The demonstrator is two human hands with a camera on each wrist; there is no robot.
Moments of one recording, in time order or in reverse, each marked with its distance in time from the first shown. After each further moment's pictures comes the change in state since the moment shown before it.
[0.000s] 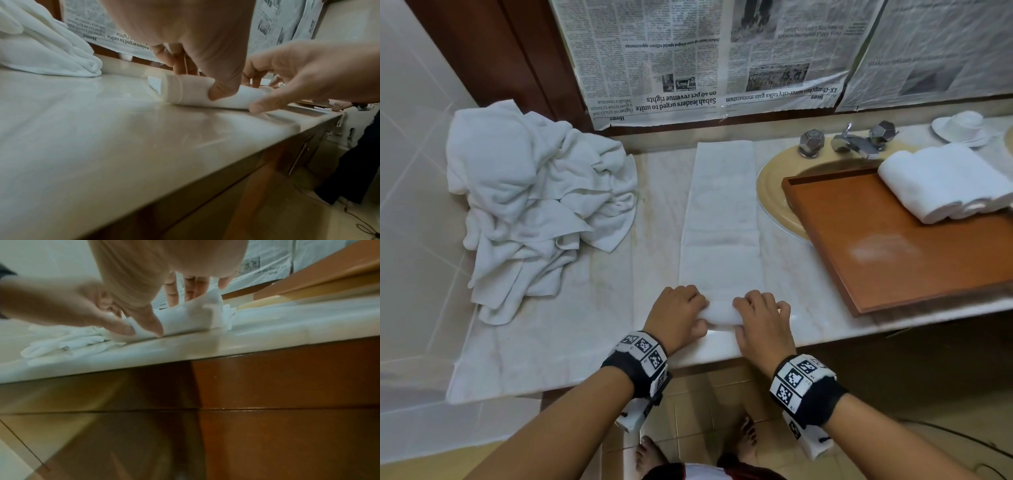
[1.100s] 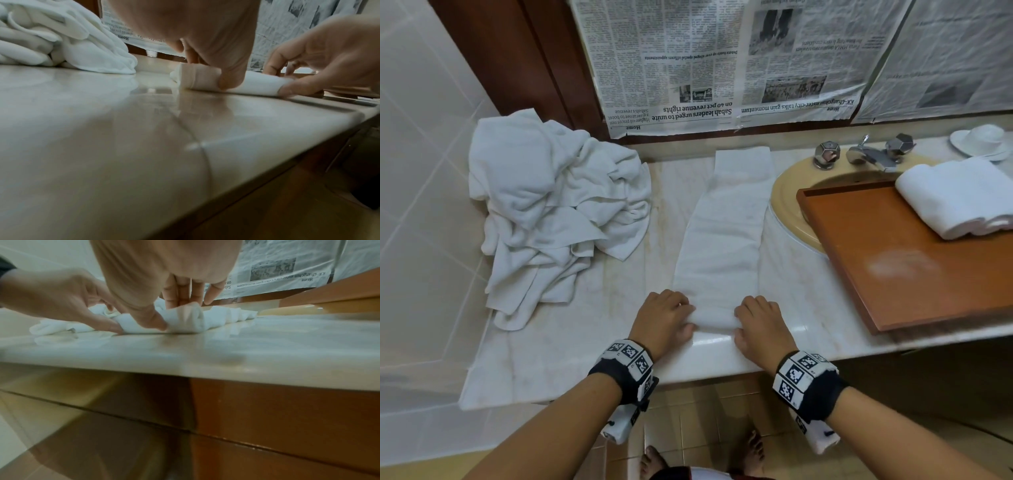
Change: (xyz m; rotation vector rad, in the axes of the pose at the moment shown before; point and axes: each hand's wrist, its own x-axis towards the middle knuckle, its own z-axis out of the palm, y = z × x) left_hand -0.020 -0.046 -0.006 -0.030 0.094 -0.022; right_hand 0.030 -0.007 0.014 0.085 -0.086 -0.158
